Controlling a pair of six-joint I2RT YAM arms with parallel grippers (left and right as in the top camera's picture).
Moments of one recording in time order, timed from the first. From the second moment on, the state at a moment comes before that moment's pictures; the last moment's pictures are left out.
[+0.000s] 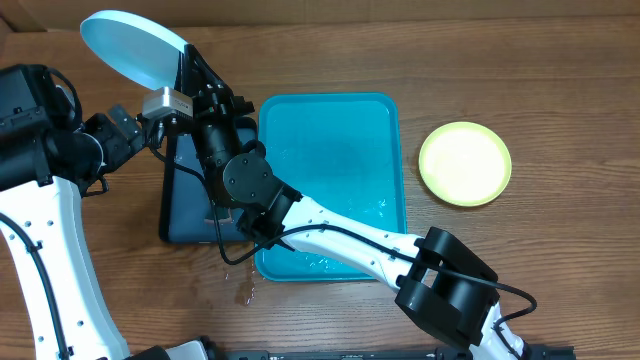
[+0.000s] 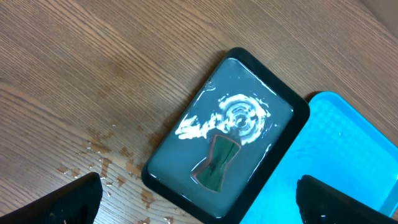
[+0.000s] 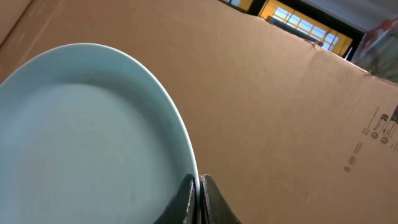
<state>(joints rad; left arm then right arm) 0.36 1.46 1.64 -1.26 0.05 -0.37 1.06 2.13 1.72 0.95 0.71 -0.90</state>
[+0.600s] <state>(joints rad) 0.36 1.46 1.64 -1.26 0.05 -0.37 0.99 2.13 1.72 0.41 0.92 -0.43</state>
